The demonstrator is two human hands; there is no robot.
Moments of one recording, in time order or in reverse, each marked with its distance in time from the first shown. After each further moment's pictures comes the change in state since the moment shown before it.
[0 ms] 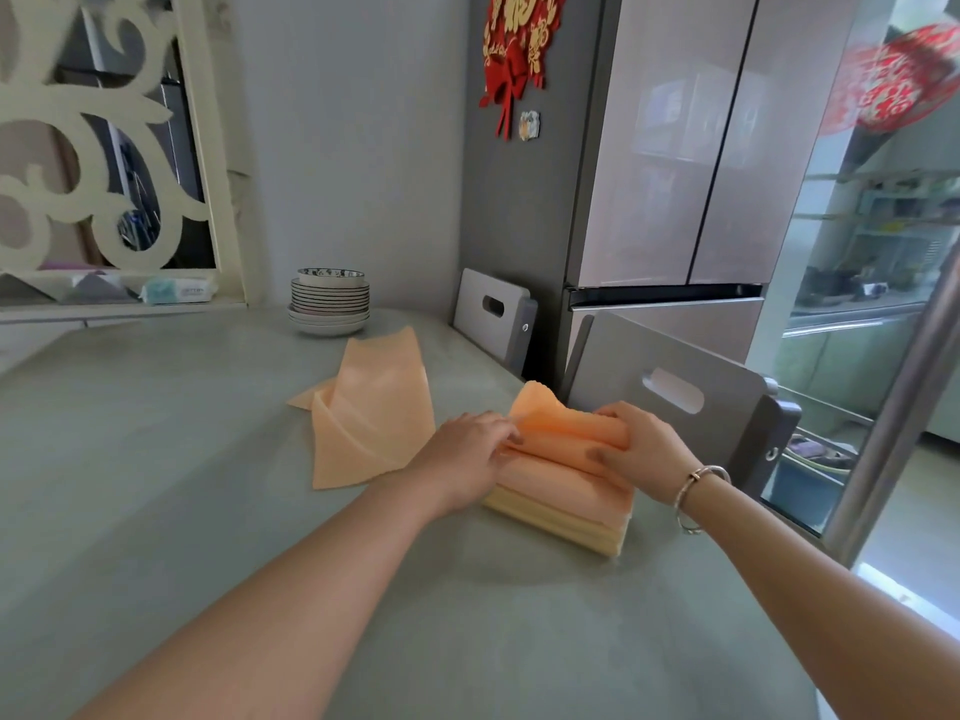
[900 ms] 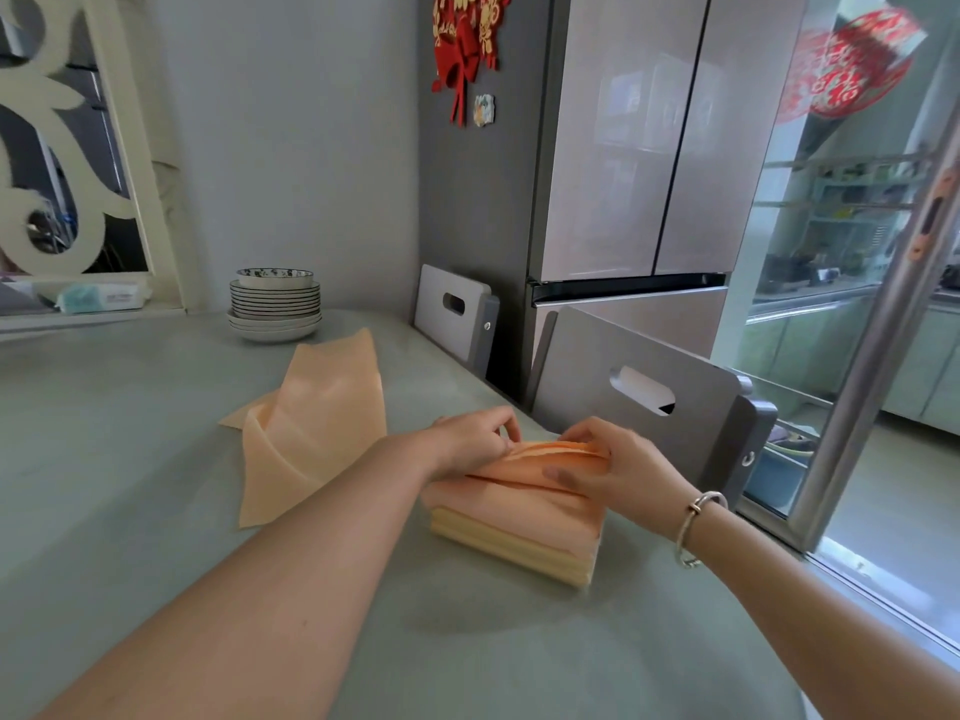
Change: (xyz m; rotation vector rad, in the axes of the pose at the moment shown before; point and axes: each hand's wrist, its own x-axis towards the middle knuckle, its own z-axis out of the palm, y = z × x) left_hand 0.082 0.000 0.016 -0.192 -0.330 -0.193; right_hand 0.001 0.018 -0.001 0.065 0.006 -0.058
